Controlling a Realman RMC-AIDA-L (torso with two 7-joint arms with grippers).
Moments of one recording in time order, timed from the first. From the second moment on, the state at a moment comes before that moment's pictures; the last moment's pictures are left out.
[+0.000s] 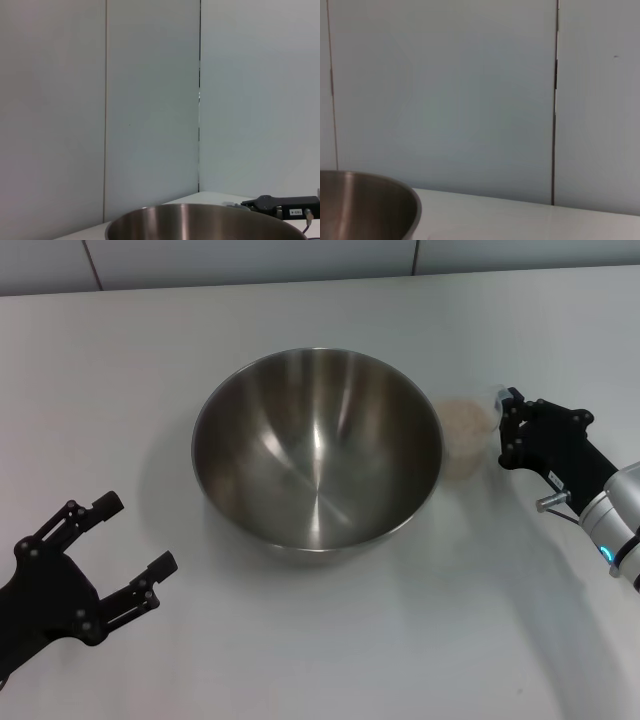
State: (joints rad) left arm -0.20 -2.06 0.60 0.26 1.69 1.73 -0.58; right arm 0.43 2.09 0.41 0.17 -2.08 -1.09 0.15
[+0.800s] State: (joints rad) left arm -0.19 -2.06 0.61 0.25 1.70 1.73 -0.58; right arm 0.43 2.08 0.51 0.17 -2.07 -1.41 0.19
